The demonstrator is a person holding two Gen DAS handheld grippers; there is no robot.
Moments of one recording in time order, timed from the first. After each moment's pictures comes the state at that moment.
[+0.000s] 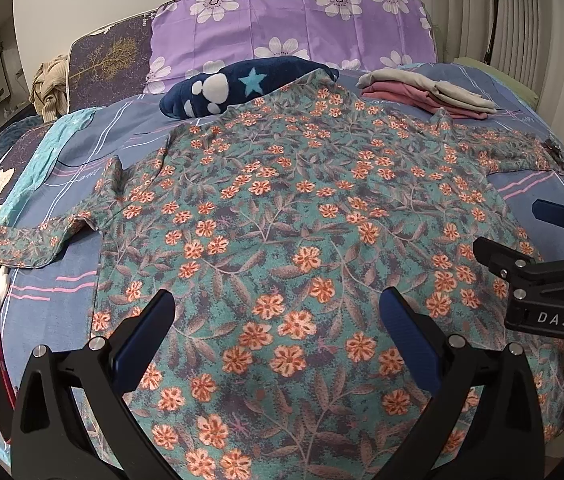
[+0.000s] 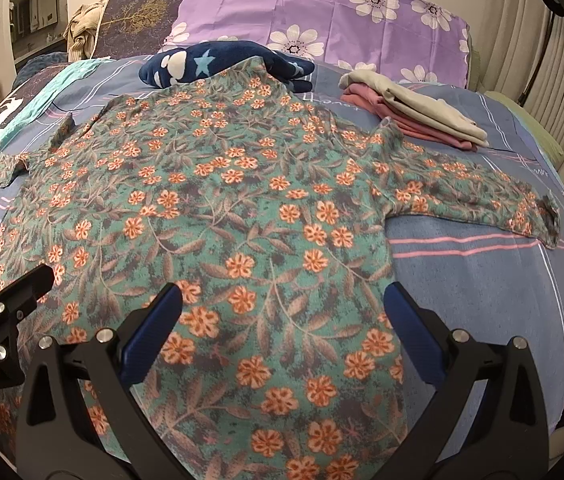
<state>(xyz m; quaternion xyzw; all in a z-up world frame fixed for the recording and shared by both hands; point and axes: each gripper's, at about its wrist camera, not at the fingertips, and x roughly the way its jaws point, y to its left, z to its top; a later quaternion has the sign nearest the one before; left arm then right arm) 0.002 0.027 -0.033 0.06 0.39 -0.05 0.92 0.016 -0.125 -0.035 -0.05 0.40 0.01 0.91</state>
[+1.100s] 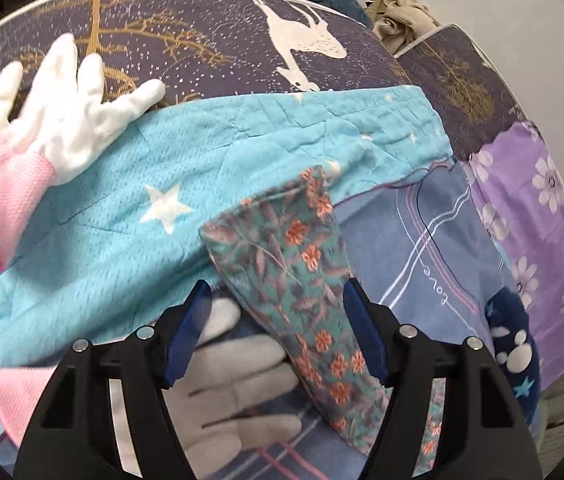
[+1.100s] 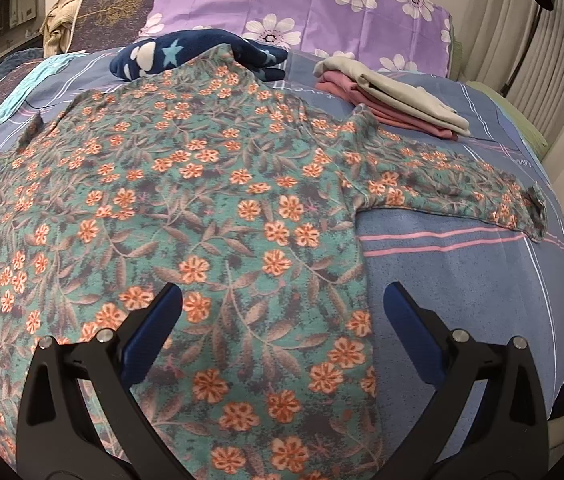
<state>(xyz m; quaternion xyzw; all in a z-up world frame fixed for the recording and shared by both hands) 0.090 0.513 -0.056 -0.41 0.34 0.28 0.80 0.032 -0.143 -0.046 -0.05 0.42 -0.04 0.90</state>
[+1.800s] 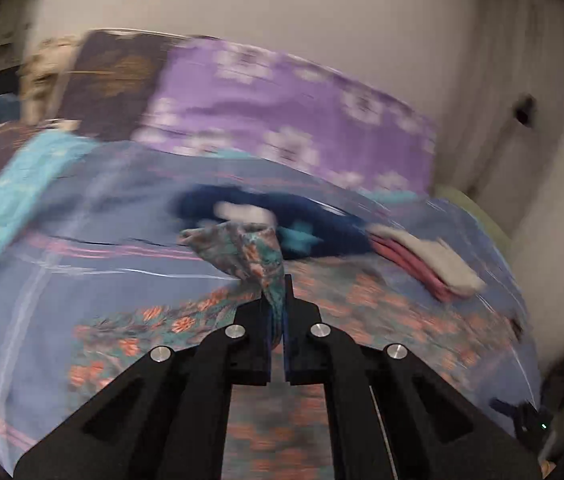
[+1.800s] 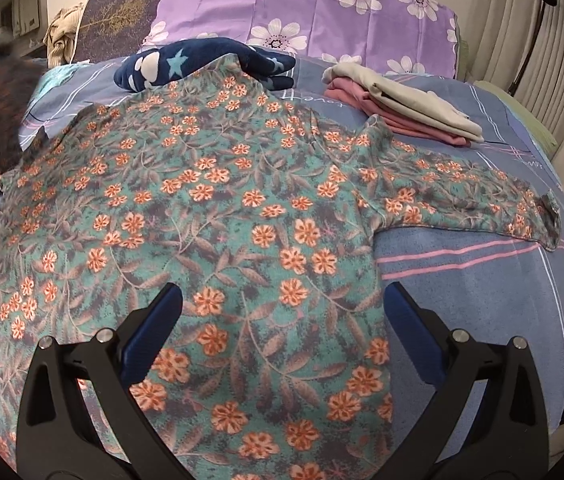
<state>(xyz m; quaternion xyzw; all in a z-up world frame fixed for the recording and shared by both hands) 0.158 0.124 0.087 -0.10 0.30 -0.15 0.94 0.044 -0.142 -0.039 -0.03 0.41 -0.02 0.91</state>
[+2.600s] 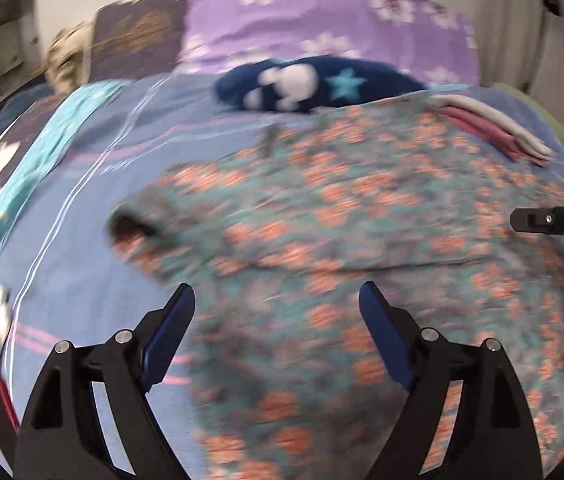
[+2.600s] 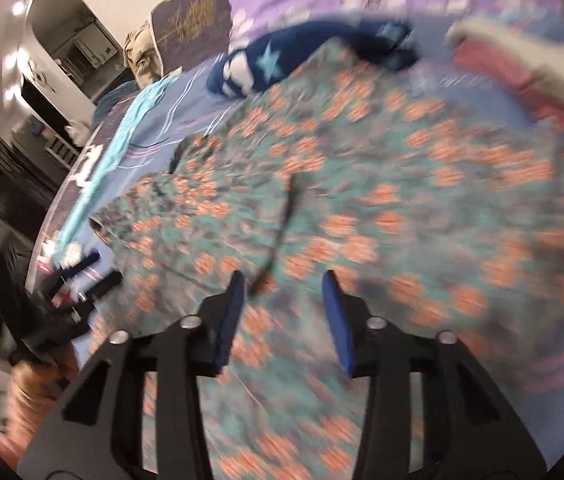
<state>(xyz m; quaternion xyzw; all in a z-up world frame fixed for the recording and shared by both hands) 0.096 0.137 -0.032 0.01 0.41 -0.01 0.91 0.176 -0.113 -0.046 0.16 0.51 0.23 0.81</state>
